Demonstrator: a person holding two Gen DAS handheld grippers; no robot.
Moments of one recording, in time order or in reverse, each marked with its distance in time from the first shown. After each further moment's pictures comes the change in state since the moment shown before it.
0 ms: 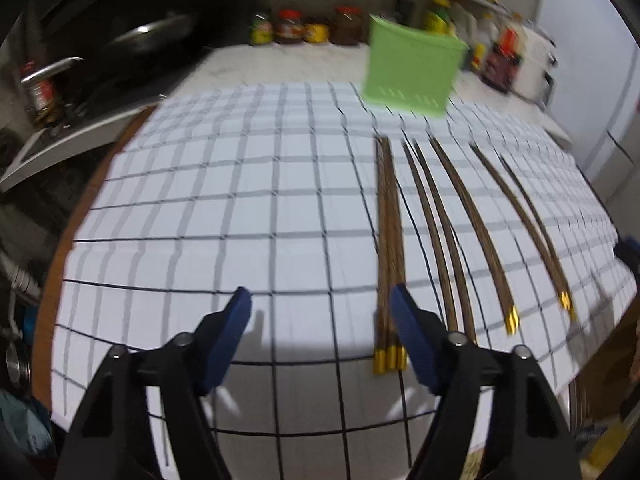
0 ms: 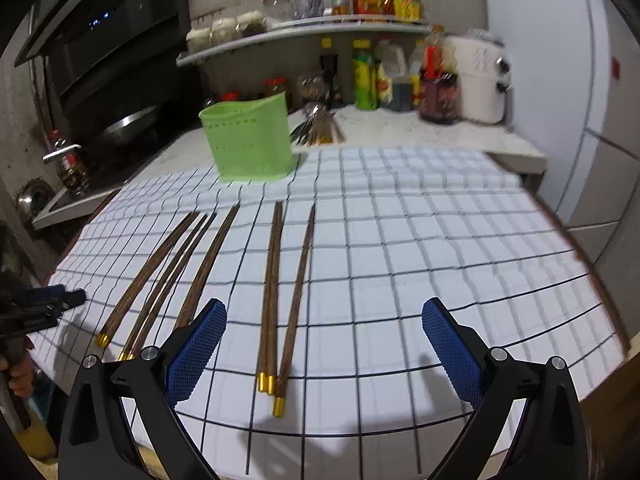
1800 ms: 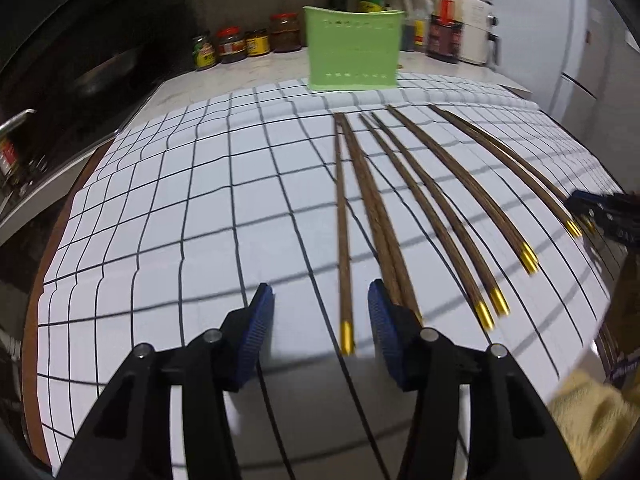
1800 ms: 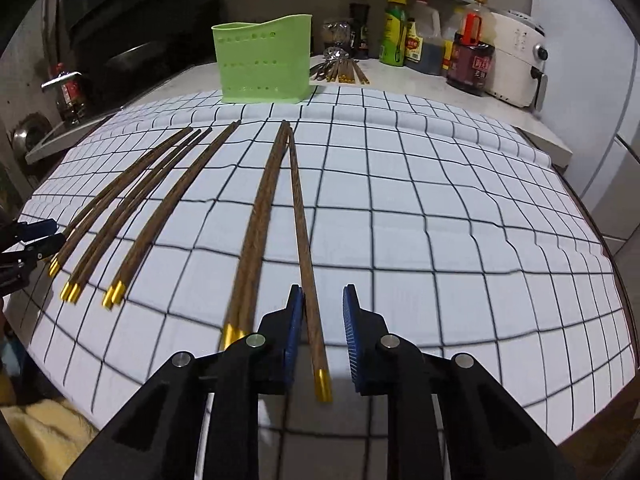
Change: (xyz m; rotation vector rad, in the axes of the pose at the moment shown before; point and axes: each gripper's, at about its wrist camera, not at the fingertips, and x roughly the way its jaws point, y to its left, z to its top) left arm 0.018 -0.008 -0.030 0.210 -0.090 -0.062; right arm 0.046 0.003 -0.043 -0.155 0.095 -0.045
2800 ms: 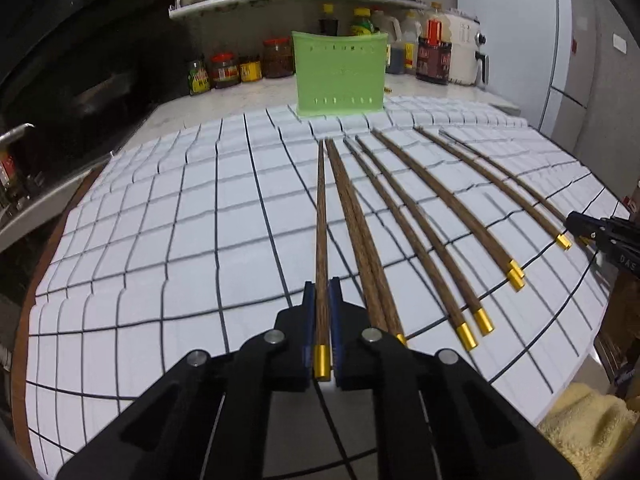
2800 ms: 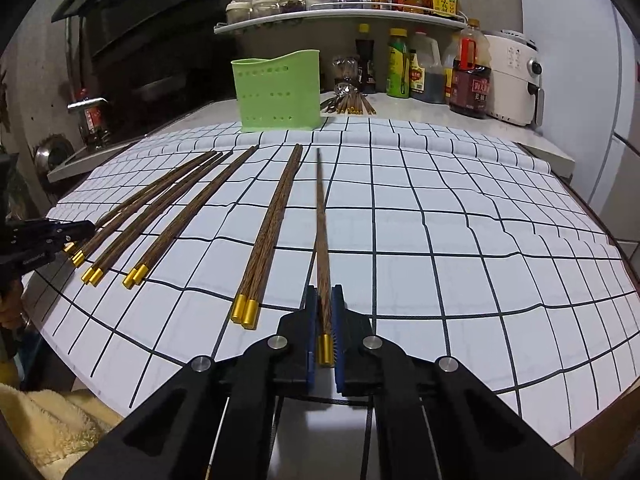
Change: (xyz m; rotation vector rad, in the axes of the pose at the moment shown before) left arm -0.002 -0.011 0.005 -0.002 -0.124 -0.002; right arm -0.015 -0.002 -0.024 0.019 -0.151 0.058
